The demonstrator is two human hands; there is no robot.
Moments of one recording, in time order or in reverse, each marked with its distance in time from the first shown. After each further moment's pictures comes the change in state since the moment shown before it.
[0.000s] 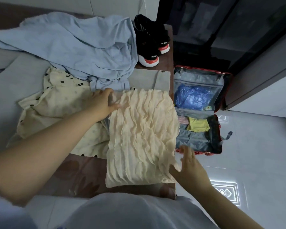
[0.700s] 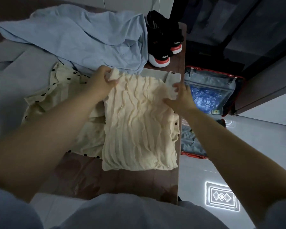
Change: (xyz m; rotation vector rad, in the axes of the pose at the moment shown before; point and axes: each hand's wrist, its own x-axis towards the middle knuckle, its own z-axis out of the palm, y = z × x) left_hand 0.036 0.006 -0.036 -0.504 0.193 -0.135; right_hand 0.186 -0.081 -0.069 0.201 0.208 -0.168
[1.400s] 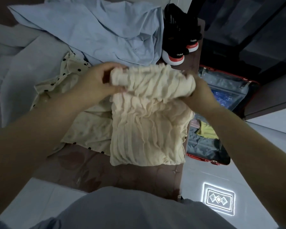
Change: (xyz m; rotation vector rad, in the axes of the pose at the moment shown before) left_hand -0.058 0.011 -0.045 -0.361 -0.184 0.208; right_hand -0.010 -0.031 -0.033 0.166 -0.027 -0.504
